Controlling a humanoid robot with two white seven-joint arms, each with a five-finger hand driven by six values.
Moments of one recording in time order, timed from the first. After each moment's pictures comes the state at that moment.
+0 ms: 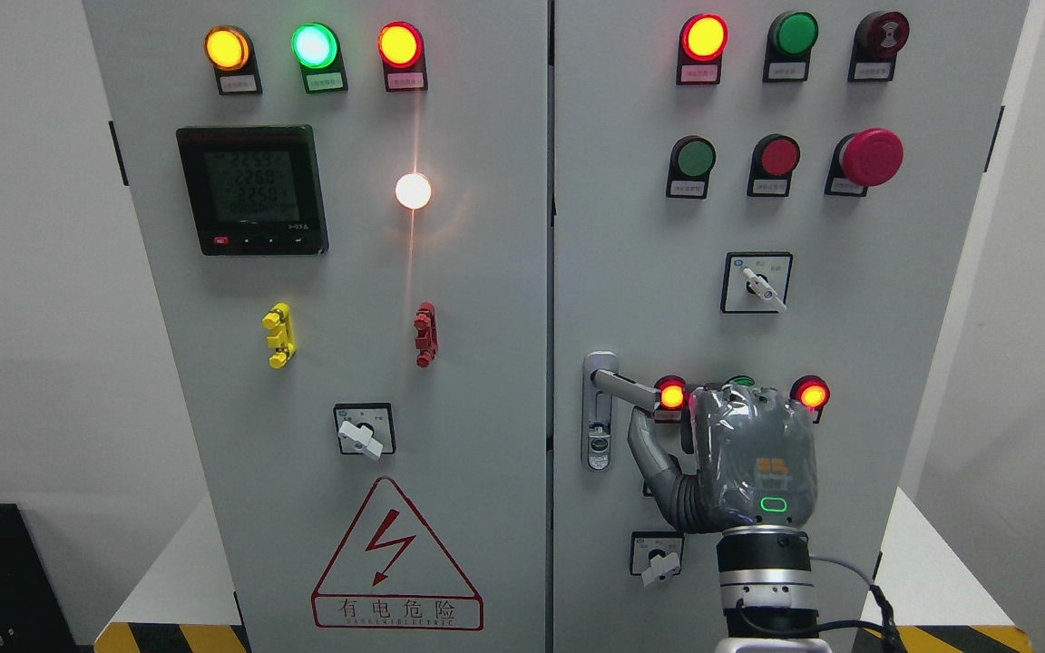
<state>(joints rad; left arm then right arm) -0.04 -0.11 -0.13 -0.05 0.14 -0.06 -0.06 -0.44 0.15 0.20 -1.82 1.52 0.24 -0.03</state>
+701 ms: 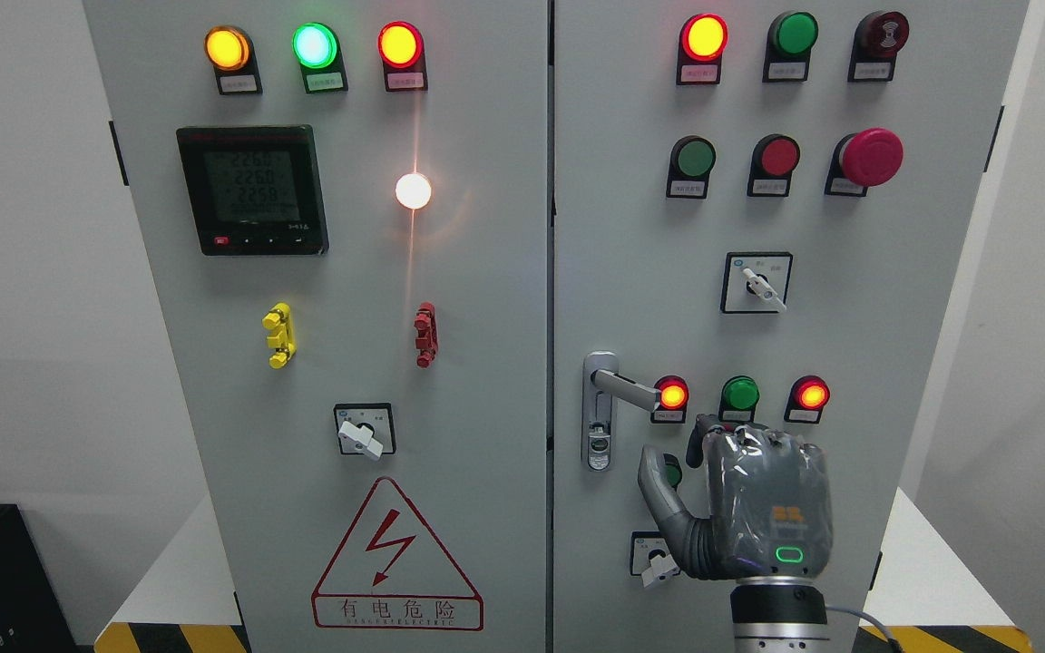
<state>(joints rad) -0.04 -0.11 -0.13 -0.05 0.14 -0.06 -0.06 -0.30 0.14 0.19 -1.90 1.51 0.22 -0.06</state>
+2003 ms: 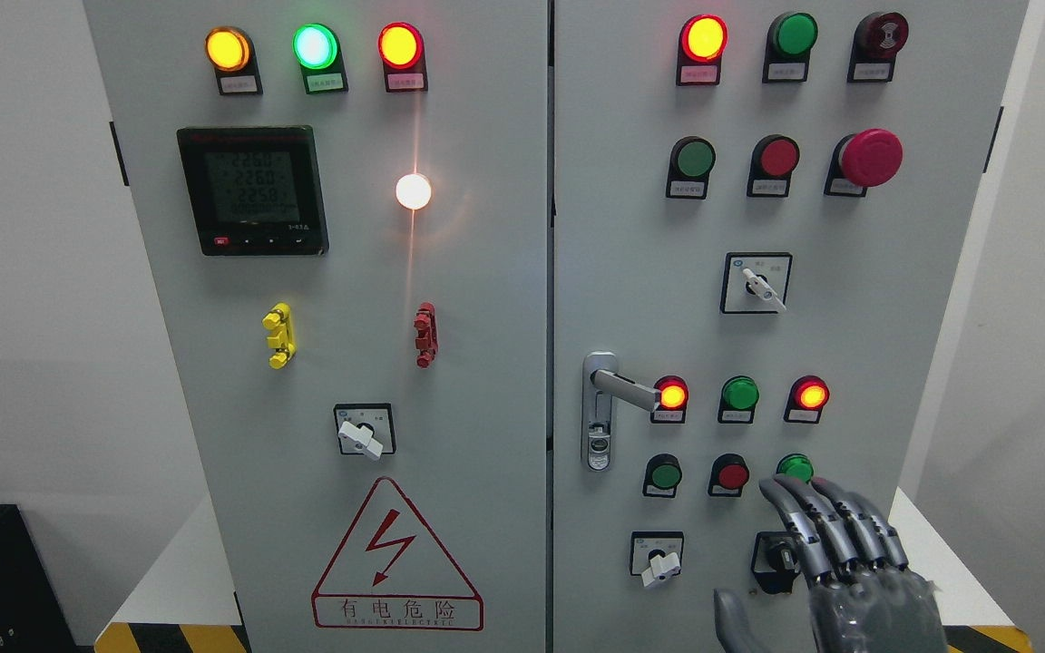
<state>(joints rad) -0.04 -0.11 -0.13 -0.05 0.14 -0.06 -0.06 -0.01 0.12 -0.09 -2.06 1.24 -0.32 -0.20</state>
